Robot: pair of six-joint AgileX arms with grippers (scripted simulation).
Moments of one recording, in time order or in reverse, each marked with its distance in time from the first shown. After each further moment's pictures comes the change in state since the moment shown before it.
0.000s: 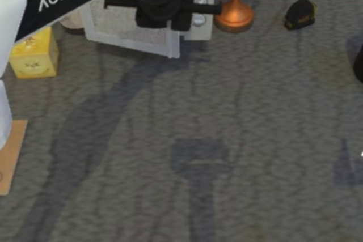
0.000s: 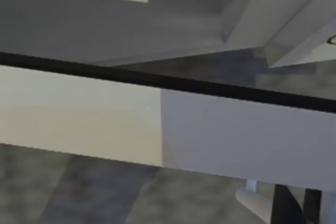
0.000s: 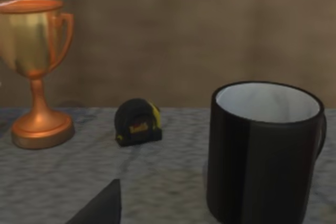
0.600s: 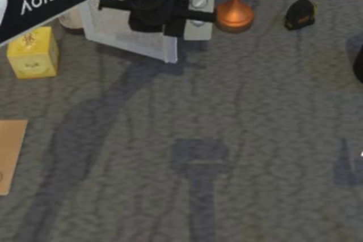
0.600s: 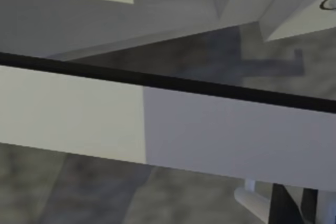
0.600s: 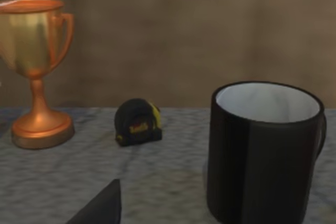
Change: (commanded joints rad) left arm 0.011 -0.070 -0.110 0.052 0.043 0.078; right arm 0.000 0.000 0.000 0.000 0.000 0.000
